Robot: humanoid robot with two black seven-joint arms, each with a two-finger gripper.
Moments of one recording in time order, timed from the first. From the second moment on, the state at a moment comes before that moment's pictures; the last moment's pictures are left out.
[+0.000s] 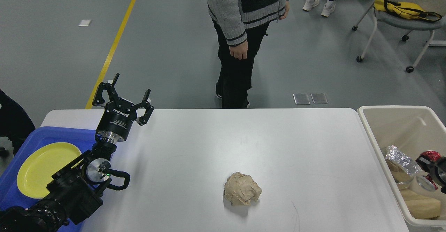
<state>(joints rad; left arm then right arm) -0.62 0.13 -0.84 -0.44 0.01 -0.67 -0.52 0.82 -0.54 -0.77 0.31 -0.04 0.19 -0.20</state>
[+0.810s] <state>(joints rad) -0.62 0.13 -0.84 -0.44 0.01 -0.67 -0.52 1.22 -0.72 -0.75 0.79 -0.04 0.34 -0.19</state>
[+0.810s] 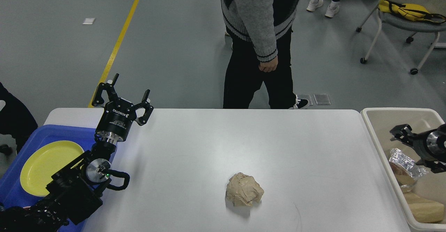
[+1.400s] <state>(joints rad) -0.62 0.13 -0.84 -0.44 0.01 -0.67 -0.52 1.80 -0.41 -0.94 1.59 -0.02 0.25 -0.30</state>
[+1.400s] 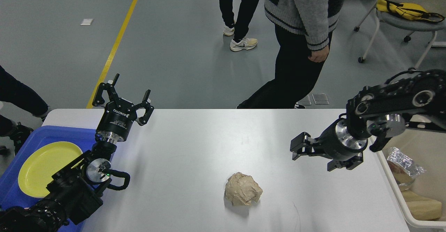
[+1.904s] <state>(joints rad) -0.61 0.13 -0.84 -0.44 0.01 -0.67 -0.52 1.59 -0.31 -0.82 1.66 0.06 -0.13 -0.27</state>
